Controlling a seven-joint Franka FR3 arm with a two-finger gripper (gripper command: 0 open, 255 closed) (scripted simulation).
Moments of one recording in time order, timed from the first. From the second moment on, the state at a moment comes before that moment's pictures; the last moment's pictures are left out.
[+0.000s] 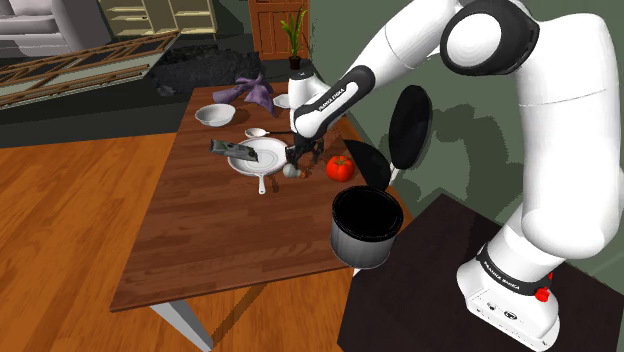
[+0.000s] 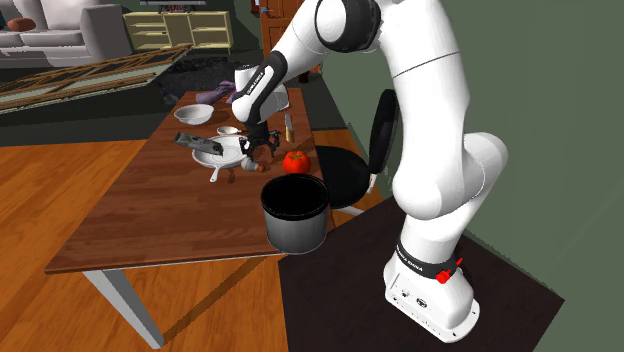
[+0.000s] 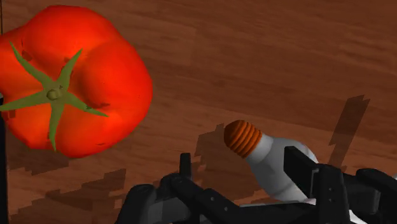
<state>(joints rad) 0.00 0.57 0.15 -1.83 -0.22 2.41 0.54</state>
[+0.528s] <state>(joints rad) 0.01 0.88 0.24 -1.28 -0.20 1.99 0.21</state>
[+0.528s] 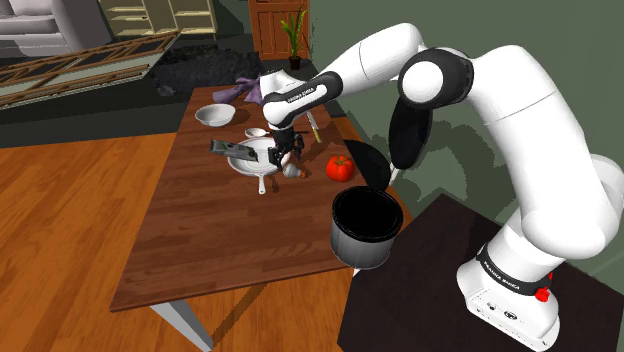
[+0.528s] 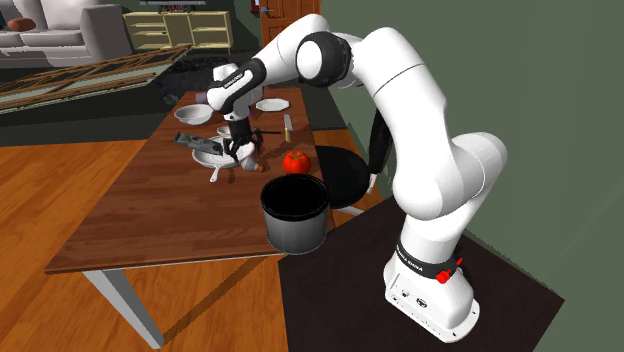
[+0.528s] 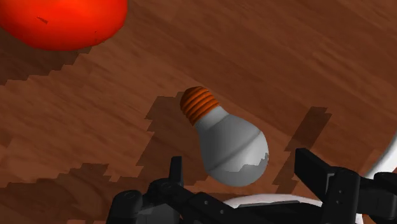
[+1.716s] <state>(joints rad) 0.01 0.92 0.23 -1.30 -0.21 2.03 0.21</state>
